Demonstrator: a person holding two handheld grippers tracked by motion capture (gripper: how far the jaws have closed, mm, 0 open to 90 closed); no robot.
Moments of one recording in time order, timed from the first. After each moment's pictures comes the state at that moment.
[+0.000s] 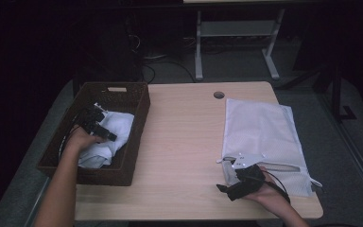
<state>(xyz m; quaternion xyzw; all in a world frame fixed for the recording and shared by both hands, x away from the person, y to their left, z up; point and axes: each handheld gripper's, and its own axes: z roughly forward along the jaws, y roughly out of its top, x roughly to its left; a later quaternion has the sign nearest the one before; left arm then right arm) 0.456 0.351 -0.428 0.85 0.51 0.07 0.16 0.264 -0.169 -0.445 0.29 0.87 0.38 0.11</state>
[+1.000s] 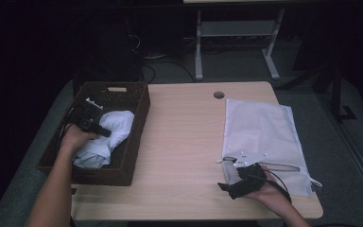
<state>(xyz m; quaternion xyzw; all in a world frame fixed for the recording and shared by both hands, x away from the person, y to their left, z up) 0.446 0.359 -0.395 0.84 0.50 0.04 0.20 0.266 -0.174 -0.446 0.30 0.87 0.38 0.11</state>
